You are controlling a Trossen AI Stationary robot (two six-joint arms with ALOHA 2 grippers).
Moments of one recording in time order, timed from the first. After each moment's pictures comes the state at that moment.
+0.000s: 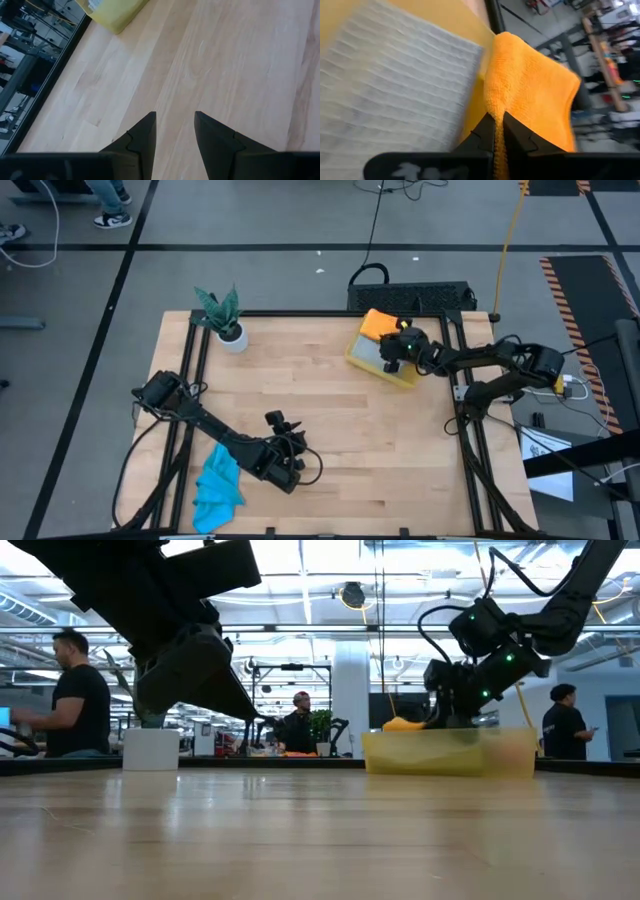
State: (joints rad) left arm -0.54 1.91 1.17 -0.57 -0.93 -0.63; right arm -0.57 1.41 0.38 0.50 0.27 -0.78
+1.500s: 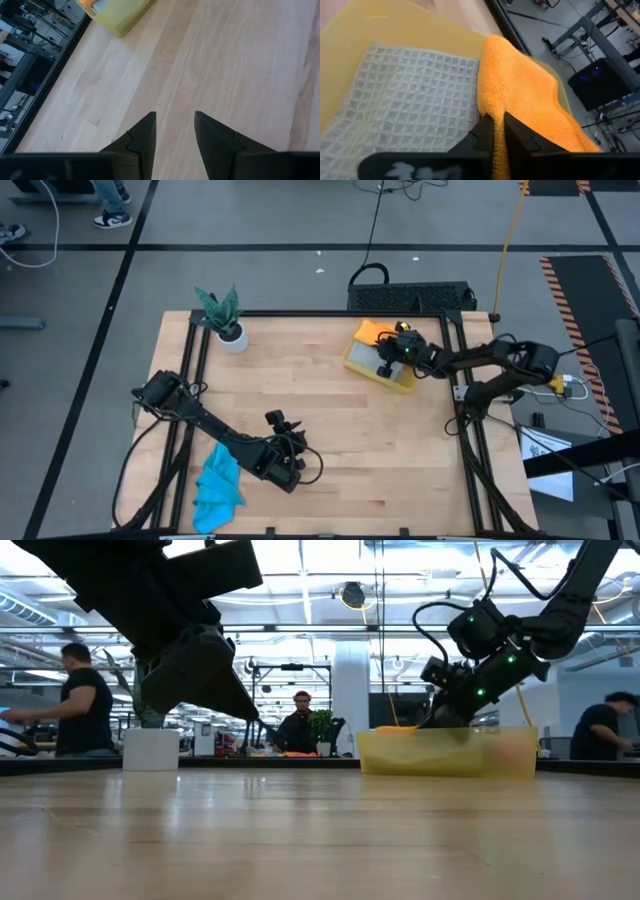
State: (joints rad) left arm -0.54 1.91 1.17 -0.57 -0.93 -0.64; right arm -0.54 1.44 0.37 0.54 0.18 -0.46
